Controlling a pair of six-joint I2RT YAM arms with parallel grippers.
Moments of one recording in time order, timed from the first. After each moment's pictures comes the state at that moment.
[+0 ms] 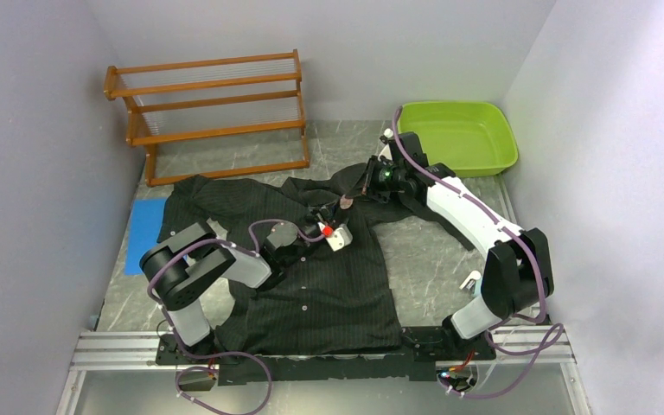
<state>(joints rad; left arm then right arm) -0.88 1.72 0.54 1.26 0.03 0.62 0.41 1.54 1.22 -0.44 -0.43 0.74</state>
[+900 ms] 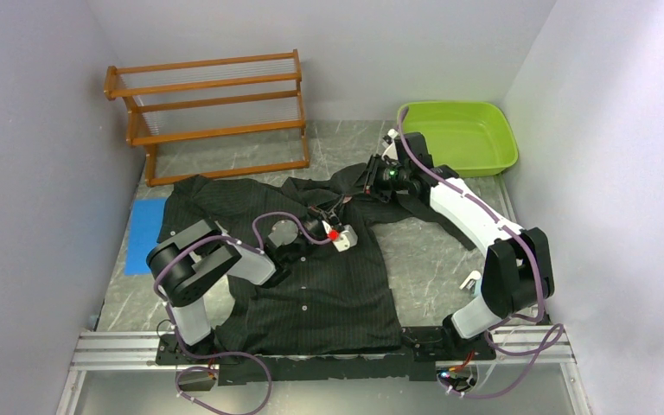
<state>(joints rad) -0.88 1.77 0.59 1.36 0.01 0.83 0.38 1.54 1.18 -0.37 -0.53 0.80</state>
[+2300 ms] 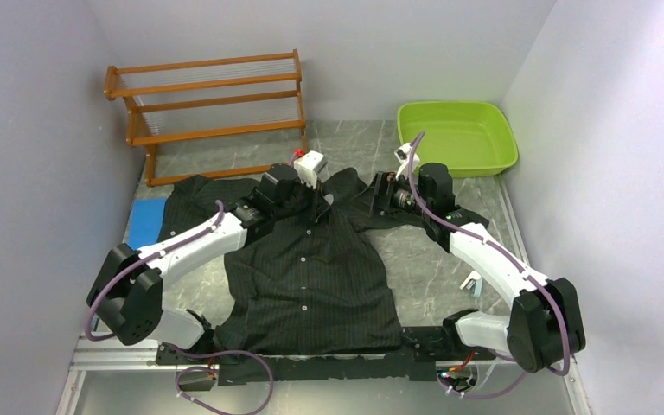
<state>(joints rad) -0.72 1.42 0.98 -0.01 0.09 -0.26 0.36 1.21 0.78 0.04 -0.52 0.51</state>
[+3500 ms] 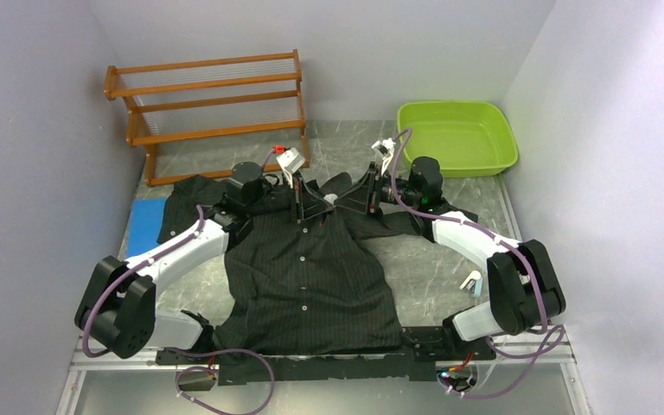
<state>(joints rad) -0.54 1.33 0.83 0.36 0.72 -0.36 0.38 1.43 0.78 0.58 -0.96 0.53</state>
